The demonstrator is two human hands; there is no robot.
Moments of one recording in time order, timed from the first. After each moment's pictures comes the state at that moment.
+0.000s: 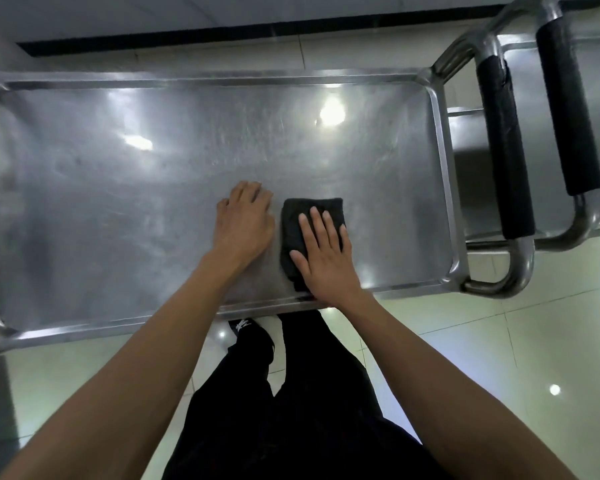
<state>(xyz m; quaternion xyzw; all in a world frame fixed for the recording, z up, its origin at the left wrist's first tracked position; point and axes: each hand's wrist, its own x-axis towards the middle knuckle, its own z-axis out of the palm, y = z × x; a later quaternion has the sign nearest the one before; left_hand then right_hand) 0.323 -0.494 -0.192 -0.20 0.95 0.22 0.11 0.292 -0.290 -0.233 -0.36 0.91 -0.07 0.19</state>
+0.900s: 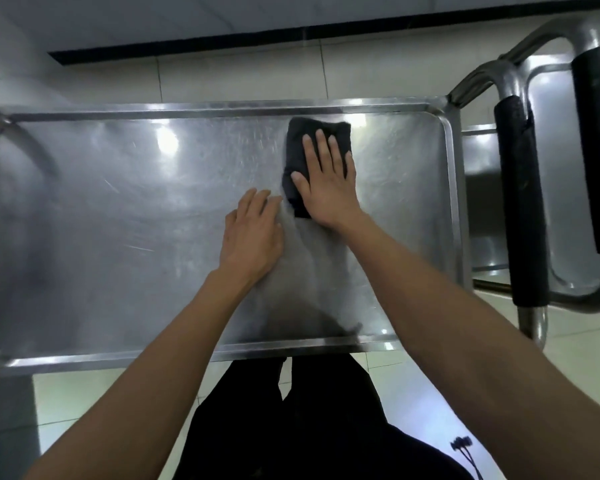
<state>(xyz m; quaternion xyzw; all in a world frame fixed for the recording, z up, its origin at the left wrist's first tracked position) 0.266 -0.482 -0.184 -0.24 0.94 0.21 0.11 0.109 -0.389 -0.231 -0.35 0.91 -0.08 0.19</state>
